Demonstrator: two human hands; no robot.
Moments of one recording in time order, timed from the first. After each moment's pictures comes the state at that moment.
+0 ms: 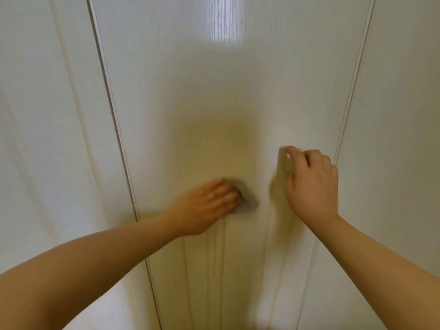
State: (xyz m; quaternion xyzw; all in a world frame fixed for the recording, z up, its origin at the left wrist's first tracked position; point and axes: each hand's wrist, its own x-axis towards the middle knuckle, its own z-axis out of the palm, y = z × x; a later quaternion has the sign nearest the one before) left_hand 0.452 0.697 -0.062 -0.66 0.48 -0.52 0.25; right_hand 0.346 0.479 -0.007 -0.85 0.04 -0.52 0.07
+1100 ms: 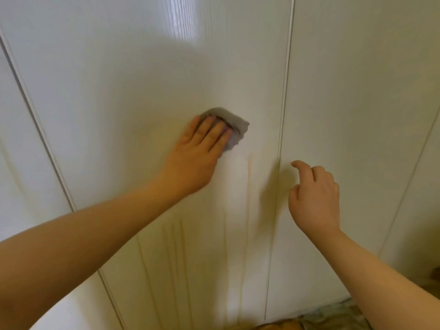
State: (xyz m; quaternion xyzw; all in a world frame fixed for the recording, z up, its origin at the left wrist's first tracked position) left_hand 0.436 0.601 0.018 -0.70 0.39 -0.58 0.14; right_hand 0.290 0.414 -0.034 -0.89 0.18 -0.42 0.10
